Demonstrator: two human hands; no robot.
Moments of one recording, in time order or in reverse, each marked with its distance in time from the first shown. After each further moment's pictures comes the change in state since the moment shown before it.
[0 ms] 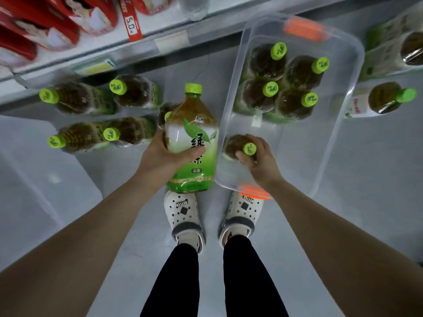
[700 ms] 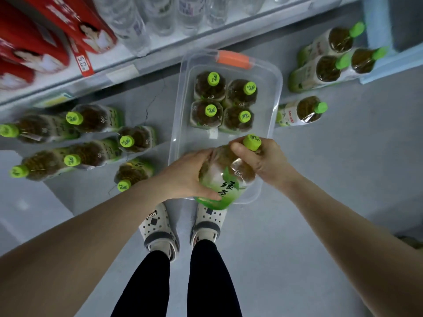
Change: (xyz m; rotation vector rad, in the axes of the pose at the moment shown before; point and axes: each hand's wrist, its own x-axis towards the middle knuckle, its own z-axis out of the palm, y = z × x) left_hand -0.035 0.102 0.100 0.658 -0.624 0.380; right_hand -0.053 -0.071 -0.178 0.208 -0.083 0.040
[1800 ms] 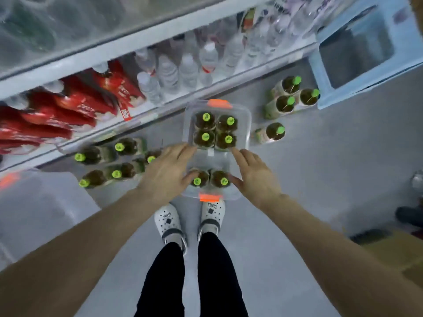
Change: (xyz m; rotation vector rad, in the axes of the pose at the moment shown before) left_hand -0.149 0.106 -0.057 0.617 0.576 0.260; right_hand -0.126 -0.074 -0.030 -0.814 0.198 -0.358
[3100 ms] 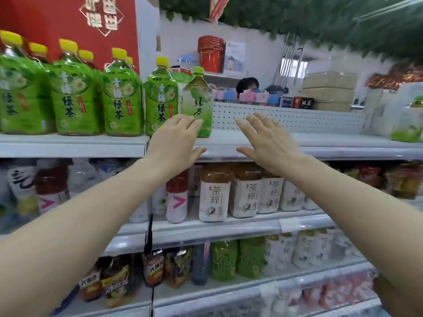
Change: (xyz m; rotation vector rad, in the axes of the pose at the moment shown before) left_hand -0.334 0.037 -0.830 0.736 1.107 -0.006; right_hand -0.141 -0.649 -0.660 -0.748 1.076 -0.498
